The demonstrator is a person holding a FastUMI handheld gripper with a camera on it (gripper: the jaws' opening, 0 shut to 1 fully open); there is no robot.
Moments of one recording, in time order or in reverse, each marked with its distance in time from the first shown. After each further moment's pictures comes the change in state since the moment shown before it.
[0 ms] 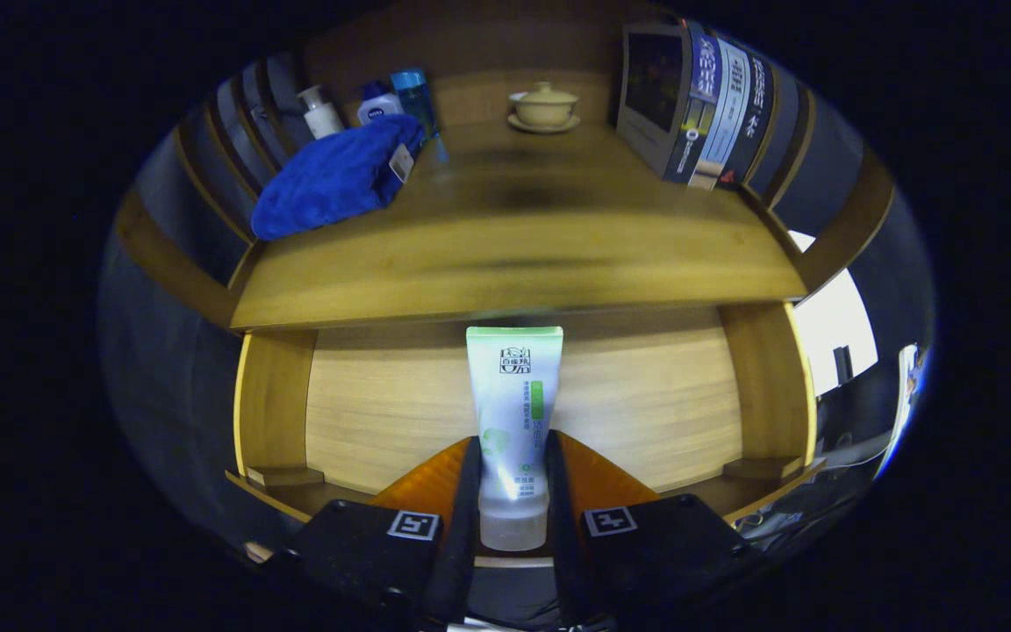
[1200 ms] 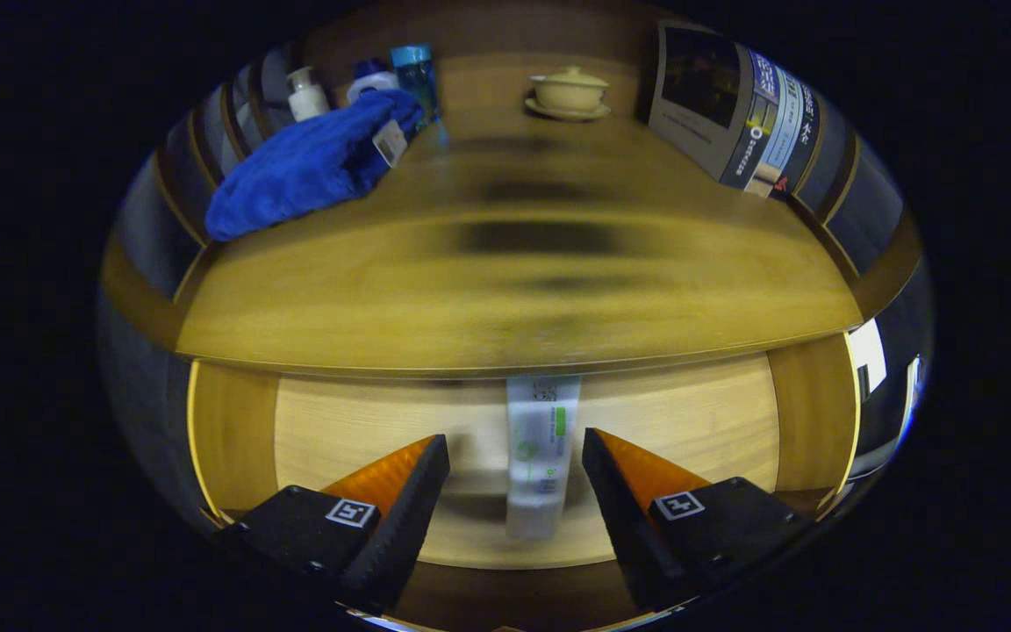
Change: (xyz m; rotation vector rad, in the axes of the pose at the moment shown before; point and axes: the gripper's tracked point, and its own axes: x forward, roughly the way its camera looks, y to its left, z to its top) arm 0.117 -0.018 -0.020 0.020 0.060 -0.042
